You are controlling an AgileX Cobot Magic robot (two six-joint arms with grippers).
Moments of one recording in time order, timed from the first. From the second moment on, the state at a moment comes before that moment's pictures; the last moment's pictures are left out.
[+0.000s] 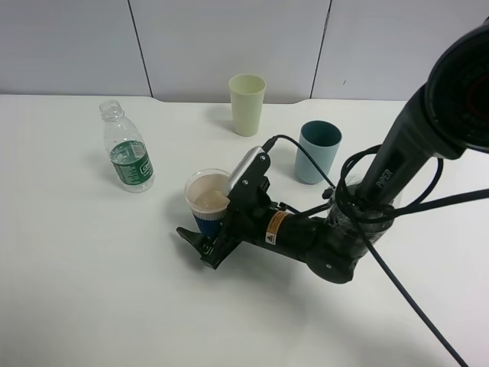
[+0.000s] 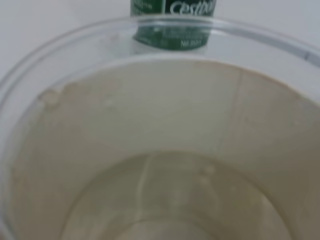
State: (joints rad) left arm 0.03 -0.01 -0.51 0.07 1.05 -0.11; right arm 0.79 2.27 -0.71 -0.18 -1.21 -0.19
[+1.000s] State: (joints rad) left arm 0.03 -0.01 -0.51 0.07 1.05 -0.11; right arm 0.79 2.28 -0.72 -0.21 -1.21 -0.13
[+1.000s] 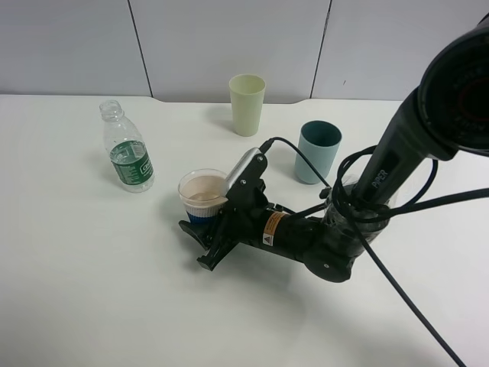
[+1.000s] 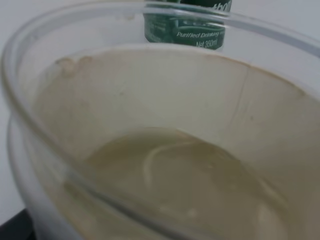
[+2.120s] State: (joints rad) left arm 0.03 -0.01 -0.51 0.07 1.05 -0.11; right arm 0.65 1.79 -0.71 -0.21 -0.80 -0.10
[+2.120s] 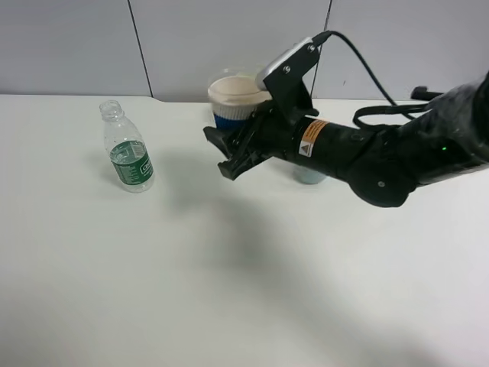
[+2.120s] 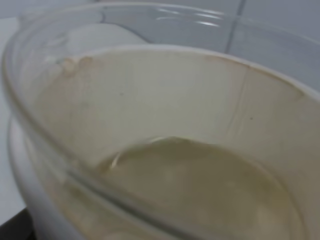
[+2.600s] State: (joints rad) left arm 0.03 -0.01 -0.51 0.07 1.05 -0.11; right arm 0.49 1.56 -0.71 -0.32 -0.54 -0.05
